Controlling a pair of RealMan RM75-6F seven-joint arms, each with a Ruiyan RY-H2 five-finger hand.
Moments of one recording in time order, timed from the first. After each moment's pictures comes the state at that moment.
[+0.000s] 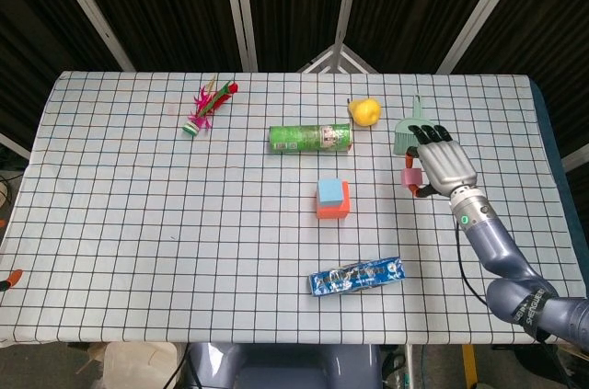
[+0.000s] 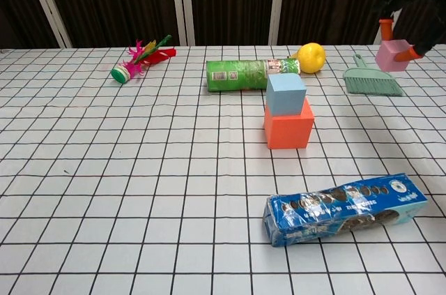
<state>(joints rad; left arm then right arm) -0.07 -1.09 -0.11 -1.73 1.13 1.45 0.30 0.82 -1.05 0.24 -1.69 -0.76 0.78 -0.42</state>
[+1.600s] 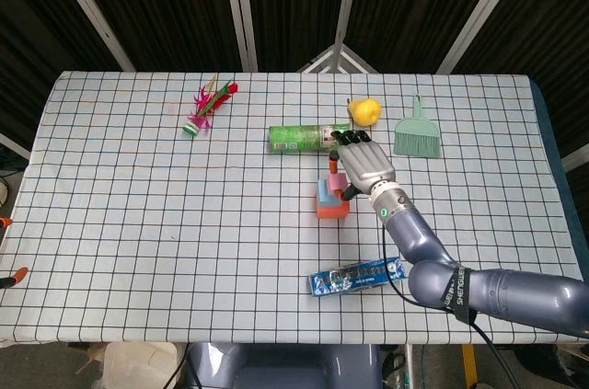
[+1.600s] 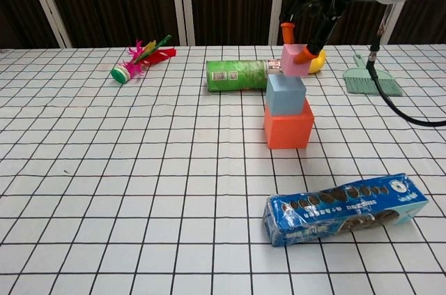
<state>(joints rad) -0.10 -1.09 -0.11 -1.70 1.10 1.38 0.29 1.22 -1.17 0.19 -1.78 -0.29 0.84 -0.54</state>
